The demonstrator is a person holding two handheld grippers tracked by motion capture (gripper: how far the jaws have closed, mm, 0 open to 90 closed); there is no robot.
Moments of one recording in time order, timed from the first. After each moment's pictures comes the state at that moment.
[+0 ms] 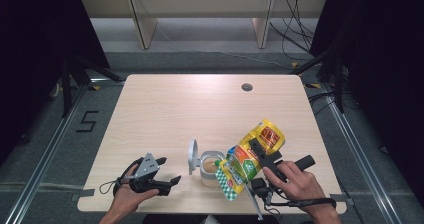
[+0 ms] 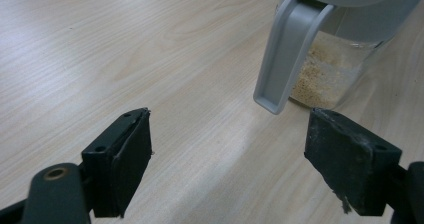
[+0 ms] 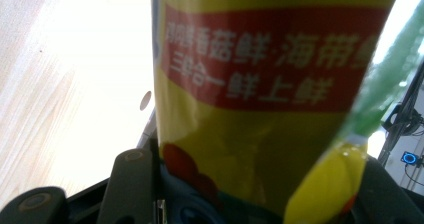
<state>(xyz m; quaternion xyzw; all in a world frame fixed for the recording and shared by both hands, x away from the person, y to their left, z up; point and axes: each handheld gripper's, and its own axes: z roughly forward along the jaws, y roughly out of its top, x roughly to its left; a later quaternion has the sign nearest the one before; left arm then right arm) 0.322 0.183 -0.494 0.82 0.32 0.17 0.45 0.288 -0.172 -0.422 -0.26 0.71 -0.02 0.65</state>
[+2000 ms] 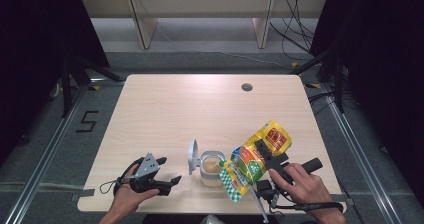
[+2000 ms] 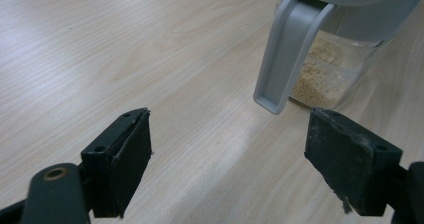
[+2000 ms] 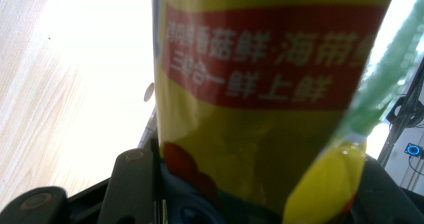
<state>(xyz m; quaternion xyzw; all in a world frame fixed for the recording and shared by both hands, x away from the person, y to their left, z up) 0.323 0.181 -0.495 0.82 0.31 0.17 0.45 0.280 -0.183 -0.418 -0.24 0.71 -0.02 0.66</state>
